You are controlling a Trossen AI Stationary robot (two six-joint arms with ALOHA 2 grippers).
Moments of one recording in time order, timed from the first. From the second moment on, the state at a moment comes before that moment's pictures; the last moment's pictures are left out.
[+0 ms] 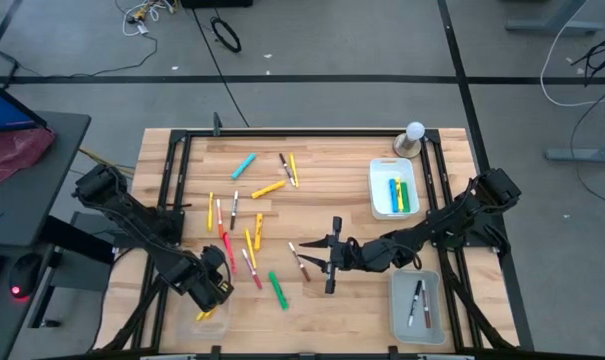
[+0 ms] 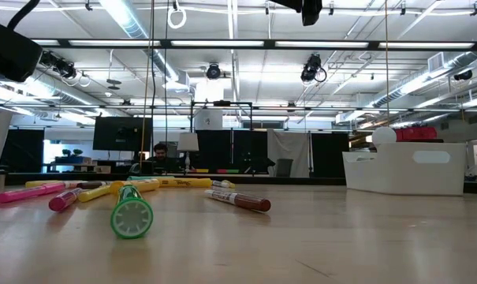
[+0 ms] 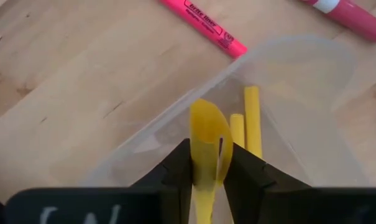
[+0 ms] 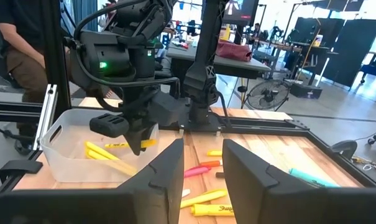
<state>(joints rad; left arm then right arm) -0.79 1.48 0.84 -0.81 -0.15 -1.72 0.47 1.66 0.90 0.68 0.59 -0.09</state>
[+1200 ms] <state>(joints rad) -0.60 1.42 0.94 -0.69 -0.98 -1.02 0.29 1.84 0.90 0.41 0.50 0.37</state>
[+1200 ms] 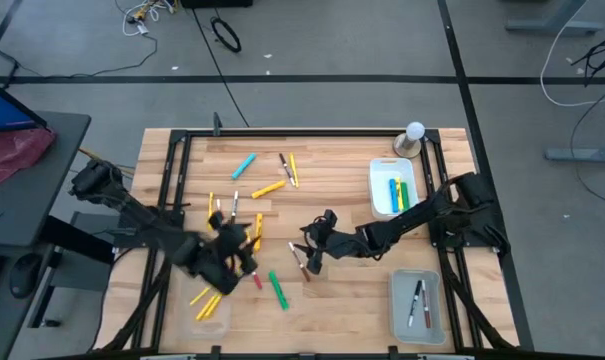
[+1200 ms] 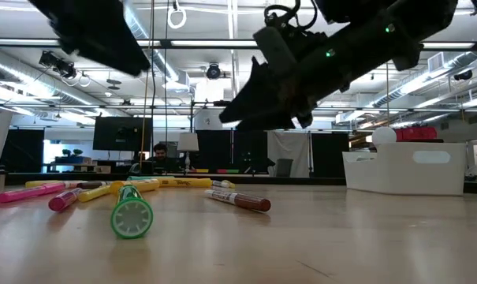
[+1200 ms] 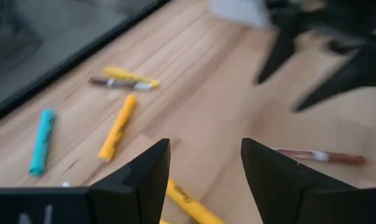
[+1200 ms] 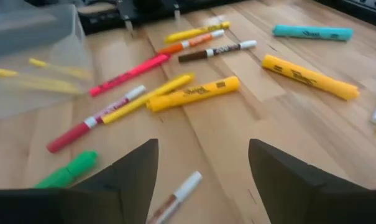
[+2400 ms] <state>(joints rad) 0.22 1.82 0.95 -0.34 -0.32 -0.43 0.44 1.58 0.90 -0.05 0.62 0.43</state>
